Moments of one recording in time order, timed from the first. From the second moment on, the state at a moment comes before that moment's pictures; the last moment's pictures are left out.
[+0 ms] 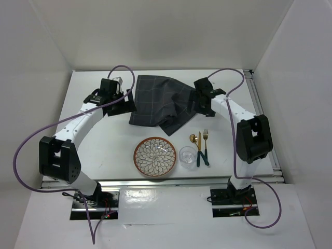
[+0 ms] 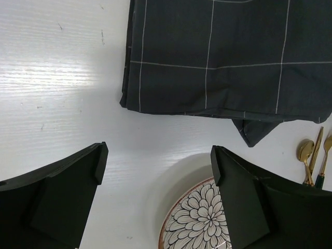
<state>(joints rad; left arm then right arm) -0.21 1.54 1.27 -0.57 0.07 -0.40 0.34 1.79 1.38 -0.62 0.21 0.55</state>
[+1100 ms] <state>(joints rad) -0.20 1.98 1.39 -0.60 0.06 -0.72 0.33 1.58 1.15 -0.52 0.05 0.51</state>
